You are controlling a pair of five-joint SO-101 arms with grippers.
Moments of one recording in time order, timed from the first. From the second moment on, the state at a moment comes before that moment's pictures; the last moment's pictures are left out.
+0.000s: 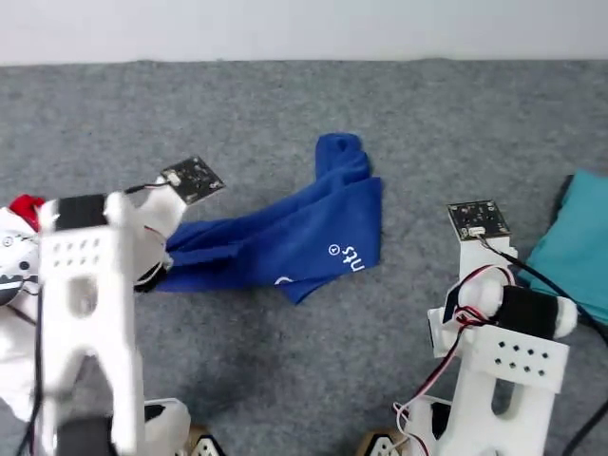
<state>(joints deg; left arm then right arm) -11.0 -25.6 19.9 97.4 -44.5 11.9 -50.4 40.3 99.6 19.6</state>
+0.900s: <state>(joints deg) -29.5 -66.9 28.8 97.9 -29.9 -15.5 -17.7 19.8 77.5 19.7</state>
